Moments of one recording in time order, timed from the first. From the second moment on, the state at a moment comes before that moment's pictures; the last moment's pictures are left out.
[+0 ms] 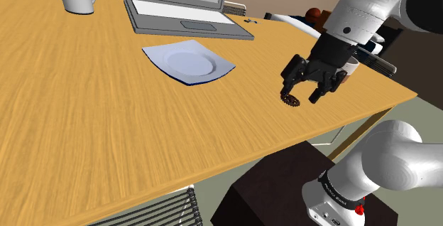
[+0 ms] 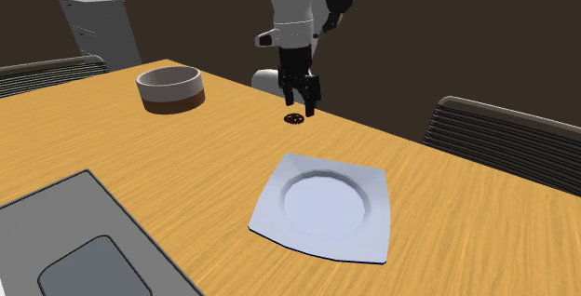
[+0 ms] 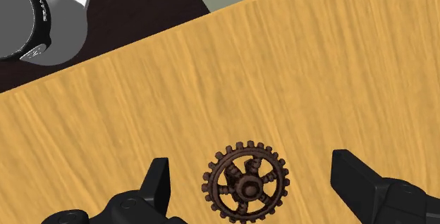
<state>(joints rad) 0.01 -0.99 0.33 -2.55 0.36 1.62 0.77</state>
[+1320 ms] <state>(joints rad) 0.02 -1.00 0.34 -2.59 0.37 1.66 0.77</state>
